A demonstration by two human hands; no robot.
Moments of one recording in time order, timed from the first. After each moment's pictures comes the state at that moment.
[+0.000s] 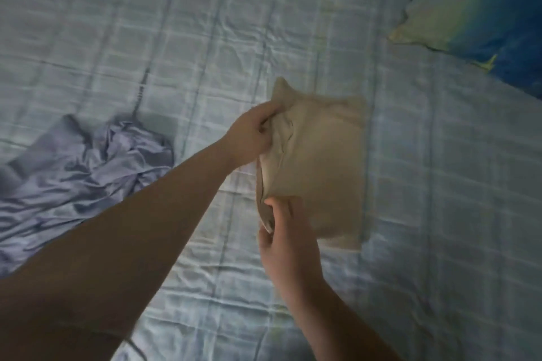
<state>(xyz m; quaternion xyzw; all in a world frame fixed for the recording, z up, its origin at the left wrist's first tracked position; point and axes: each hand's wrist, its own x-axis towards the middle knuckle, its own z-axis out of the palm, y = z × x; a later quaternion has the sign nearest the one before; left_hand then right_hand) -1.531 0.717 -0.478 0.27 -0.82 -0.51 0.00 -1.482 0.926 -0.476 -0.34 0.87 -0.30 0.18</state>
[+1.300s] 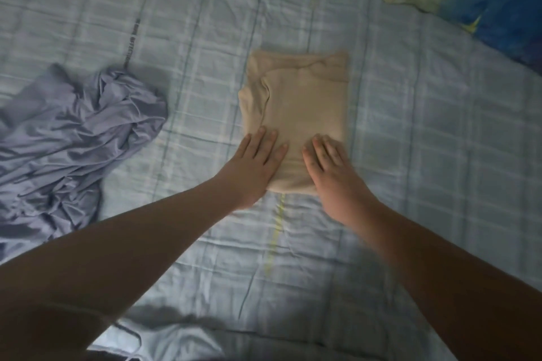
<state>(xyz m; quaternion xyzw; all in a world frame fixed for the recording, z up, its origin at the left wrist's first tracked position) -1.420 0.828 -0.515 0.04 -0.98 -0.06 -0.18 -1.568 1.007 -0.502 -0.61 0.77 0.12 0.14</state>
